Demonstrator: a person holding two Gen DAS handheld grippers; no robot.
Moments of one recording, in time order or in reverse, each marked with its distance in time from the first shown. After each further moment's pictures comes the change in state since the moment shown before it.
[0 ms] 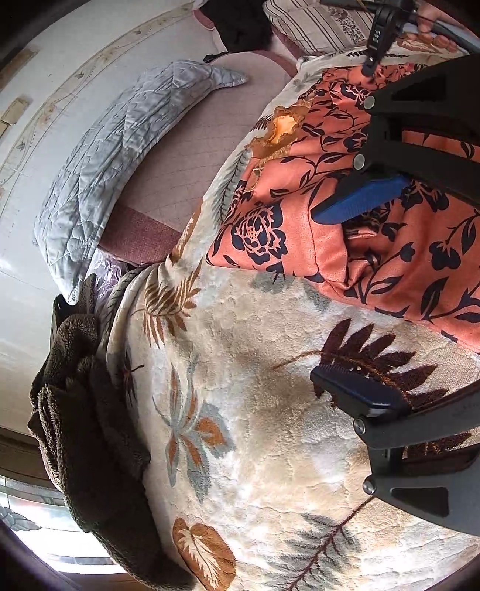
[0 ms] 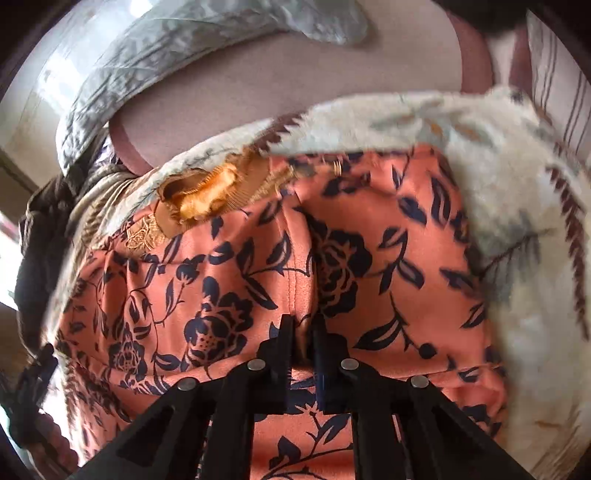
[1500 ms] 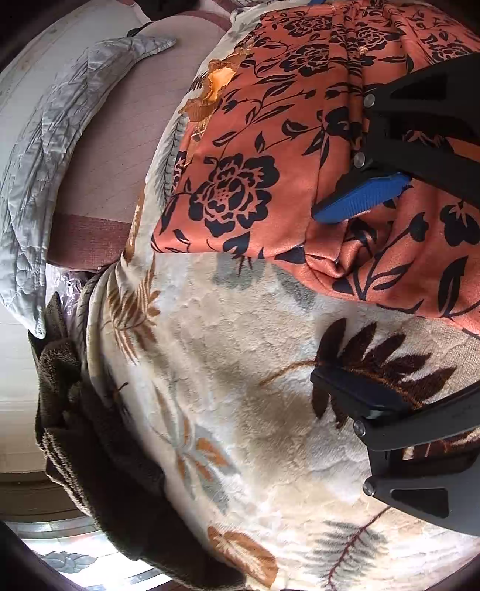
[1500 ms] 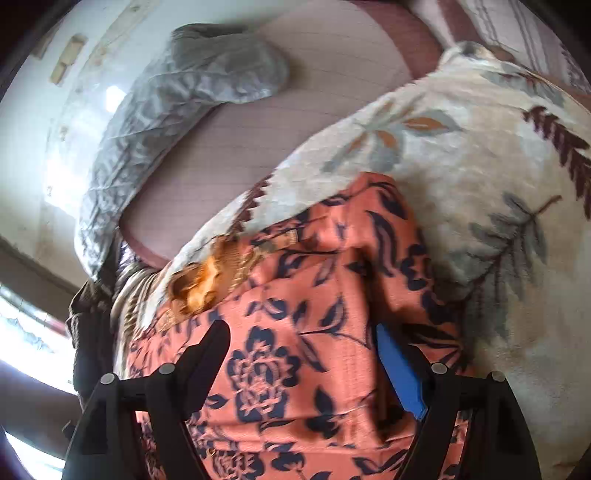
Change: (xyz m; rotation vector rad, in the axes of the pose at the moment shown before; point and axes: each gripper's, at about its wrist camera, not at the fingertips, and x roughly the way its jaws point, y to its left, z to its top) left arm 0.041 -0.033 -0.011 0.219 0.083 0.185; right arm 0.011 -0.075 0.007 0.322 -0.135 0.276
